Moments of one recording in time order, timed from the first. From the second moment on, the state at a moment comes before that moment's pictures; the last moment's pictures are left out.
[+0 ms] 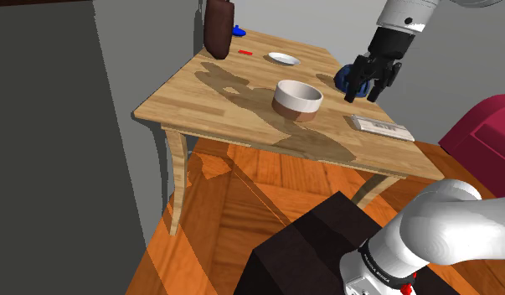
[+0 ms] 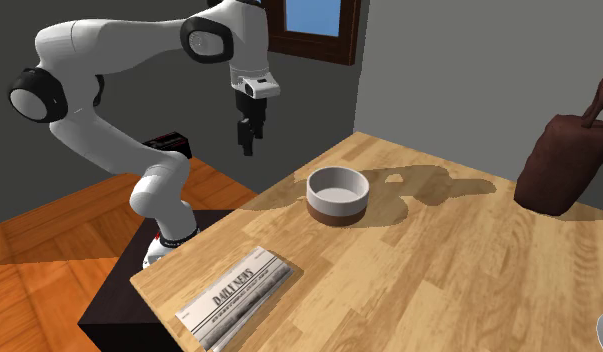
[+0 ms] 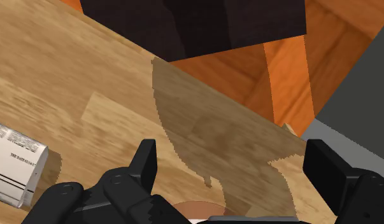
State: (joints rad) arm -0.01 -0.78 -0.04 -2.27 0.01 1.43 0.15
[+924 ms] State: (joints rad) arm 0.01 -0.38 -0.01 -2.12 0.01 1.73 0.18
